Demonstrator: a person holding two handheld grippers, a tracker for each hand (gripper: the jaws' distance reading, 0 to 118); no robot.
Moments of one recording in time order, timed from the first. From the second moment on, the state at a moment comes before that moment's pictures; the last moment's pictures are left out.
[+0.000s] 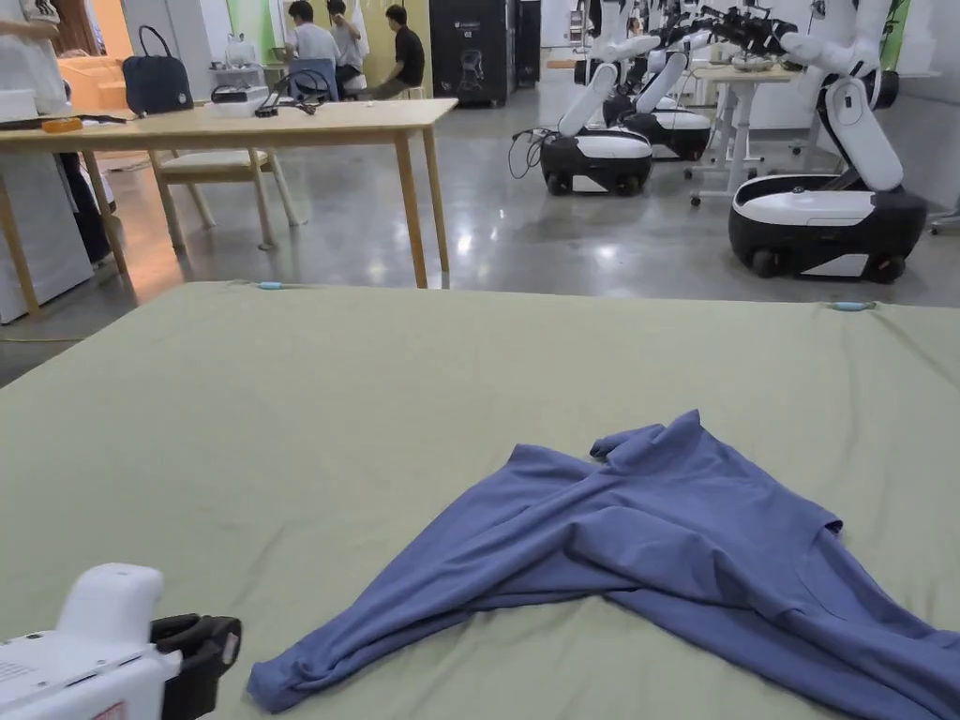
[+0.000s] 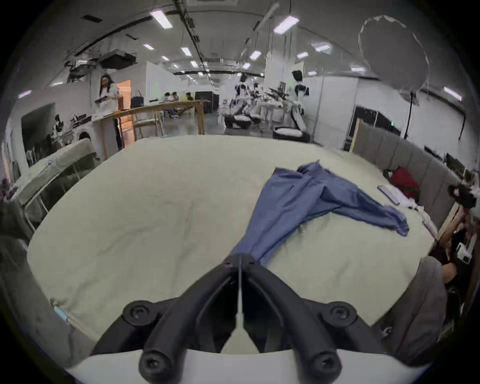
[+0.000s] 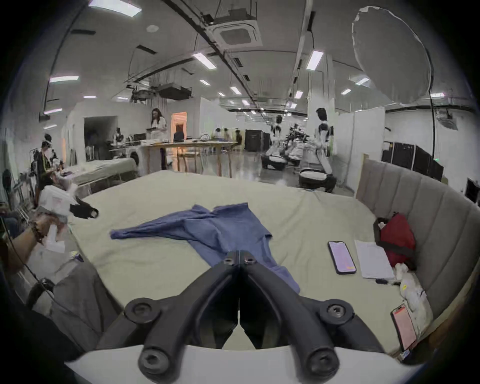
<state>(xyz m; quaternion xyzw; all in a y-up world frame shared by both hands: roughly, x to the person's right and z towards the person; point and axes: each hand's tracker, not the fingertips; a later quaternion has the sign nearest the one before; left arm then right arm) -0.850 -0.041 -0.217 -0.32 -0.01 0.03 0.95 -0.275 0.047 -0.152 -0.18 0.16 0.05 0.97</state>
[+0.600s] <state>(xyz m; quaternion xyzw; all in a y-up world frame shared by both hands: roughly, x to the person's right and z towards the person) -0.837 -0.134 -0.301 -0.43 -0.05 -0.02 0.90 -0.281 0.034 -0.171 -0.22 0.15 0.06 0.96</state>
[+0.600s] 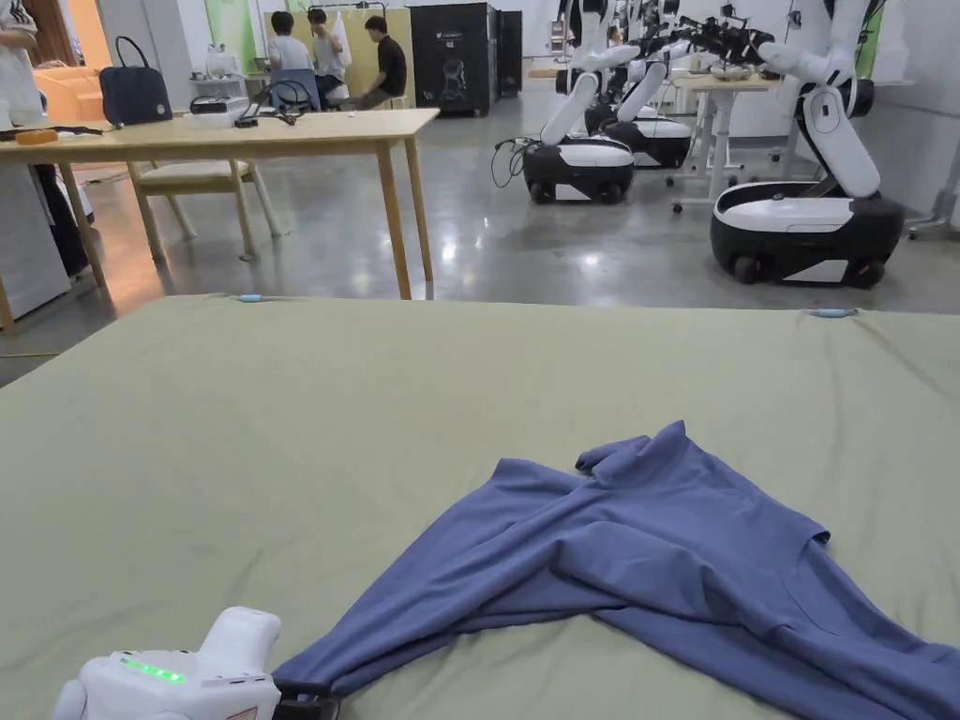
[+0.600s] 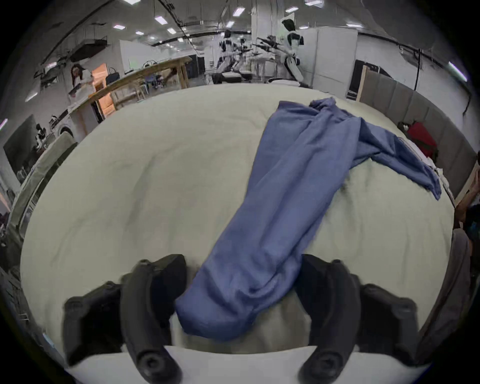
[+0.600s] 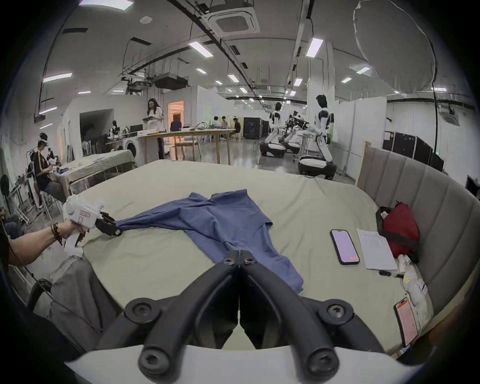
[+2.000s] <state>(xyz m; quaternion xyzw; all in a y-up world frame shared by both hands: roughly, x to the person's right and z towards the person) -0.827 -0.095 -0.297 -0.37 -0.08 0.07 0.92 -0.387 -0.124 -0.639 -0.45 0.15 0.14 0.87</state>
